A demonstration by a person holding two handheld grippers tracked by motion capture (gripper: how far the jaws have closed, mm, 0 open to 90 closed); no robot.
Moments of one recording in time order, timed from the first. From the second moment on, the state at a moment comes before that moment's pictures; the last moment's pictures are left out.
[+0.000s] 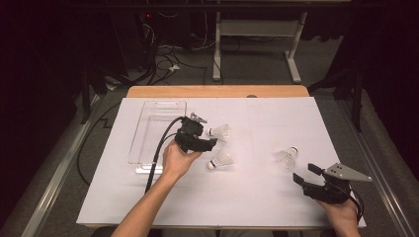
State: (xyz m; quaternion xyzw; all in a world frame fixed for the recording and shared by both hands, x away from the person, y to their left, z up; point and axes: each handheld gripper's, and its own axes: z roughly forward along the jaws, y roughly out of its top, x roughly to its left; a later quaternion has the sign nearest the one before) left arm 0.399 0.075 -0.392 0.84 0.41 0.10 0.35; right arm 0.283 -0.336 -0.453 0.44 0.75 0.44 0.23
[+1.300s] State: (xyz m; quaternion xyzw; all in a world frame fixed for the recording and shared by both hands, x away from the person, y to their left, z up) left arm 0.354 0.097 -0.395 0.84 0.39 0.10 0.37; right arm 0.283 -0.336 -0.453 0.44 0.75 0.44 0.23
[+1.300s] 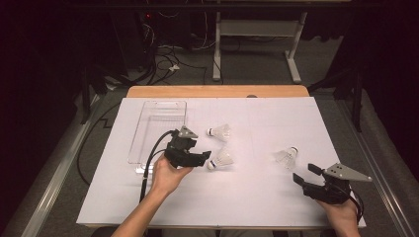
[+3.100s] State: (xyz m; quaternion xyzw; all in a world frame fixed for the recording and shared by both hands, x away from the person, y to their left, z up) left arm 0.287 0.150 -0.412 0.82 0.39 0.13 0.41; right arm 0.283 -0.337 -0.453 0.45 0.75 0.44 0.23
